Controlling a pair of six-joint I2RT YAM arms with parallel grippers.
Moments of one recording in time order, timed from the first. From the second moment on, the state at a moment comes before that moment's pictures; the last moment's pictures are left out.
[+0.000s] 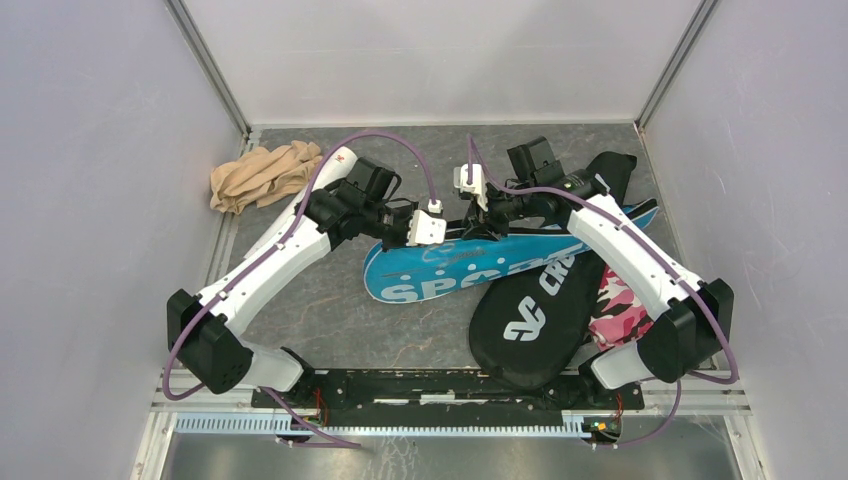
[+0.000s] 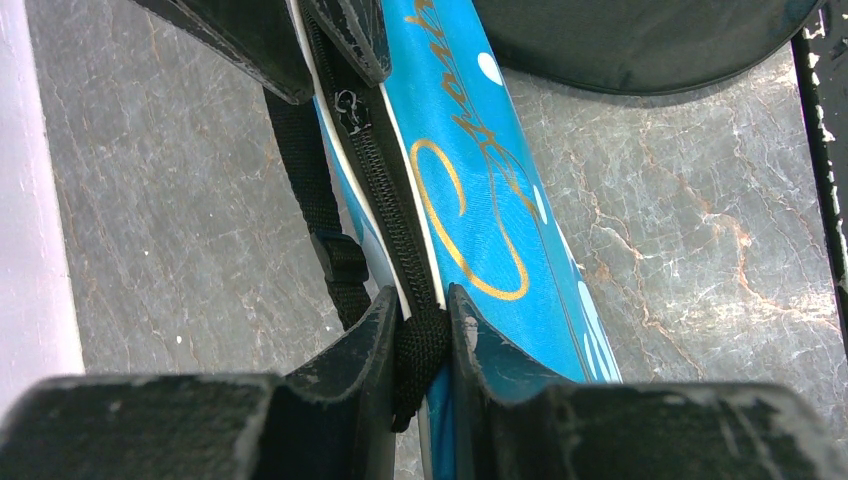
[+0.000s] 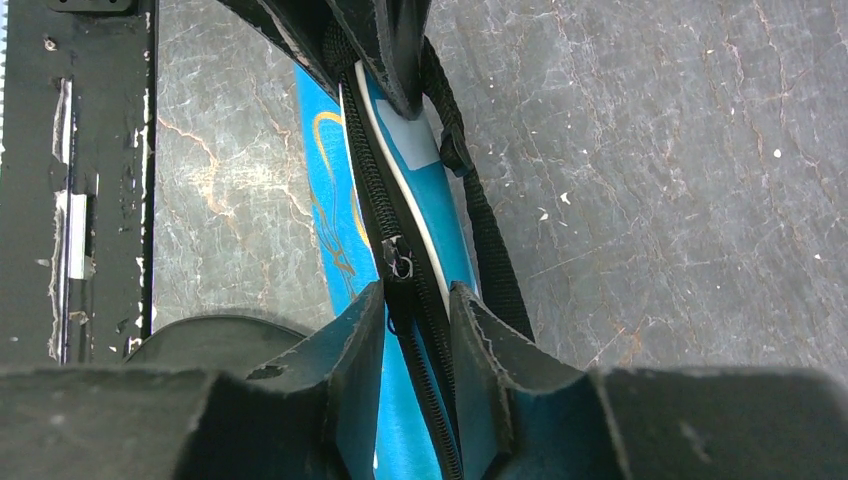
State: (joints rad) left arm -0.63 1.39 1.29 -0.77 0.60 1.05; right arm 0.51 1.46 1.38 -0.77 -0.77 -0.76
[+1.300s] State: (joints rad) left arm -0.64 1.38 1.27 -0.75 0.54 1.10; right arm 0.52 1.46 1.42 -0.87 -0.67 -0.84
